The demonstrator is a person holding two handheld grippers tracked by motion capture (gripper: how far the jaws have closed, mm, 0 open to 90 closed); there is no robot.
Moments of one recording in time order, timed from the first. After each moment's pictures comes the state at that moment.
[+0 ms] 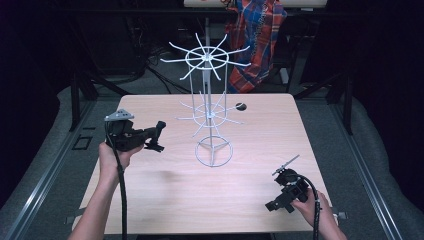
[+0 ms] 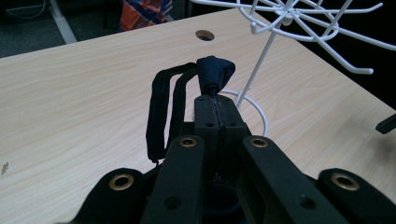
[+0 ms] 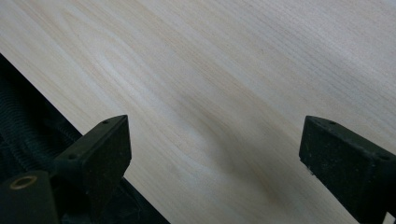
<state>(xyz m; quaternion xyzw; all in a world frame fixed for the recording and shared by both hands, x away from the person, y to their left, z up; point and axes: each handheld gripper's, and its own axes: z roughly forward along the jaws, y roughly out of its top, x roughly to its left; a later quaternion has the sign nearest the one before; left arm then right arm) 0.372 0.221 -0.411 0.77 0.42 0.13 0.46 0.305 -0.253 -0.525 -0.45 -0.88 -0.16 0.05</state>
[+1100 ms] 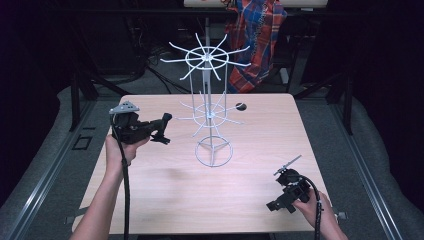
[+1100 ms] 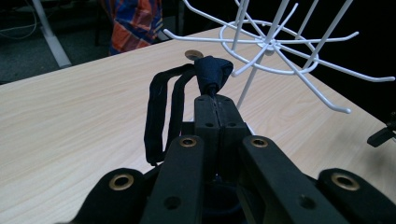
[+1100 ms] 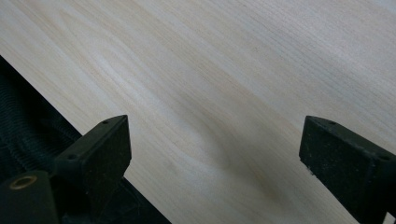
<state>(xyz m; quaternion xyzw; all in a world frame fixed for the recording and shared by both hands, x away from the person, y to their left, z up) 0.382 0.207 -0.399 0.77 0.39 0.13 0.49 0.303 -0.255 -0.522 -0.45 -0.88 -0.16 0.04</state>
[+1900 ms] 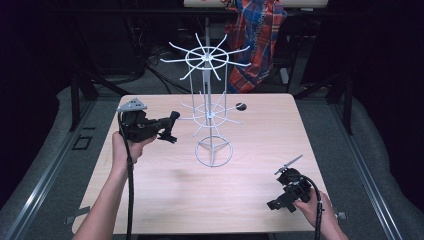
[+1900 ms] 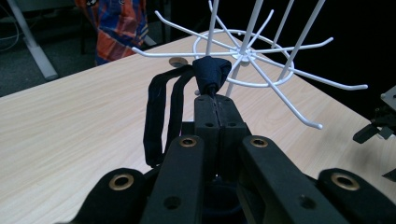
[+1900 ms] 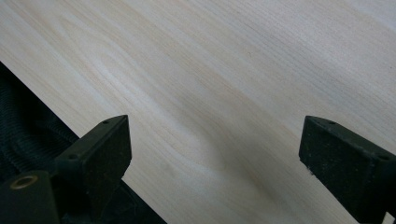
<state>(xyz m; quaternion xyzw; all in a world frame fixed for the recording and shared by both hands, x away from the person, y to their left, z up) 0.386 0.188 -0.394 0.78 0.37 0.13 0.49 0.302 -0.257 -0.519 -0.45 -0.88 -0.16 0.03</state>
